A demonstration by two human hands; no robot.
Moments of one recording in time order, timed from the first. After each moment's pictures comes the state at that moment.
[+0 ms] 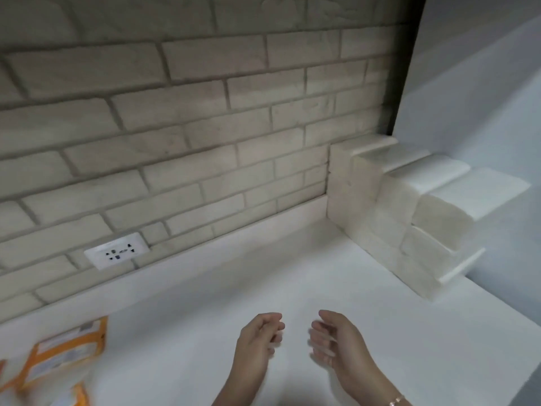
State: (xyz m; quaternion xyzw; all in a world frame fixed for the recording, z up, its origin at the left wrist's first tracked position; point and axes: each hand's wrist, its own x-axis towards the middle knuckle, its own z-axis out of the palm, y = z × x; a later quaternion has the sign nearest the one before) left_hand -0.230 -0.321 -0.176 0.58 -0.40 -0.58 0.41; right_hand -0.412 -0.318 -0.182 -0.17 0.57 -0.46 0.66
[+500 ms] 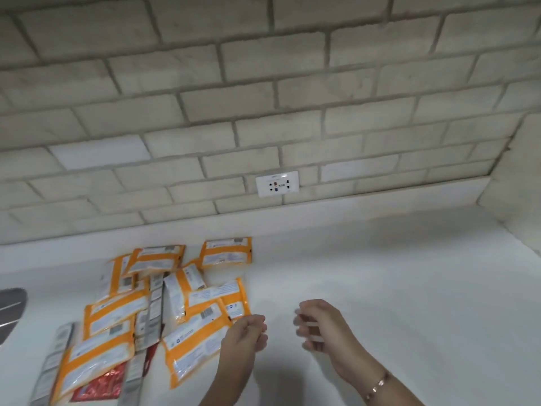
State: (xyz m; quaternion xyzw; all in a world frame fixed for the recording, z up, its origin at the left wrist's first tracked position) left_hand 0.054 -0.168 -0.242 0.69 -0.22 -0.45 0.52; right_hand -0.124 -0.247 -0.207 -0.40 0.52 -0.25 0.71
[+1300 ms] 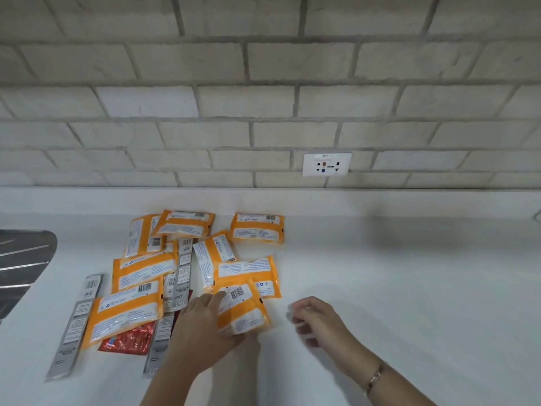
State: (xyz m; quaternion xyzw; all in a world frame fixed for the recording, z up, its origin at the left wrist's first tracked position) left_hand 0.183 -0.098 -0.232 0.84 -0.52 -0.10 0.12; right_hand -0.046 -0.220 -0.208 -0.49 0.53 -0.12 0.68
